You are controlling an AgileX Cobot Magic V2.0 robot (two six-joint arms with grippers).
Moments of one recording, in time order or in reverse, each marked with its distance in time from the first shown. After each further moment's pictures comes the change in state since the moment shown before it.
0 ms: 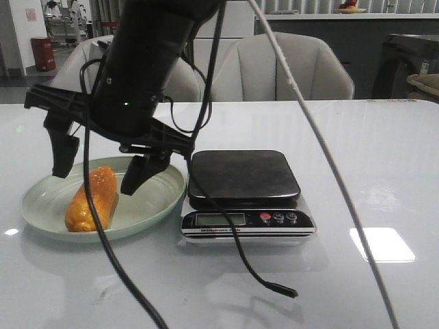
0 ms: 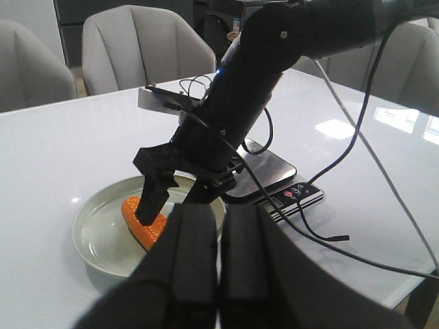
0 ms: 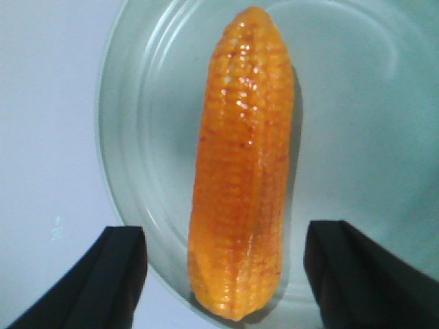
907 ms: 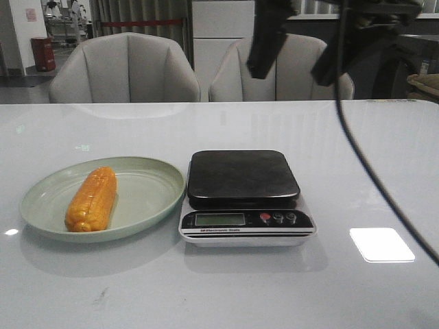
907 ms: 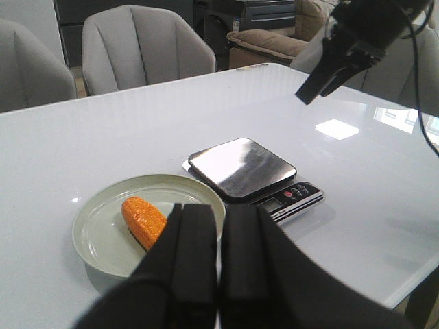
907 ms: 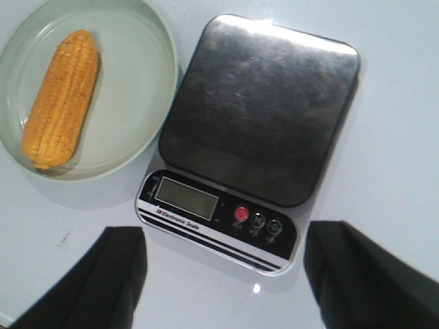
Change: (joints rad) left arm 0.000 0.000 0.000 0.000 0.000 0.000; right arm -0.269 -0.719 0.602 -0.146 0.018 -0.362
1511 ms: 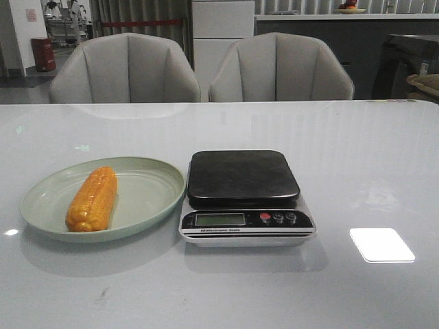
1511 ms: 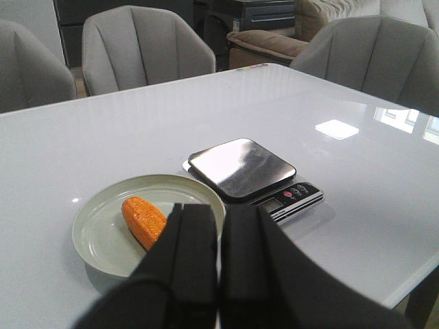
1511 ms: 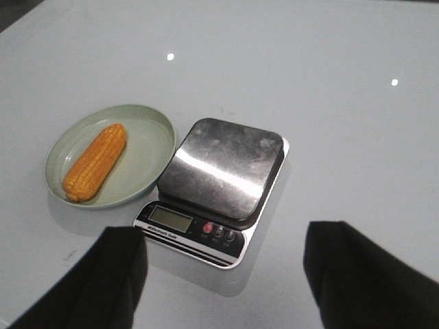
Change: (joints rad) left arm 0.000 0.000 0.000 0.000 0.000 0.000; right arm -0.028 -0.818 0.528 -0.102 -0.237 -0.031
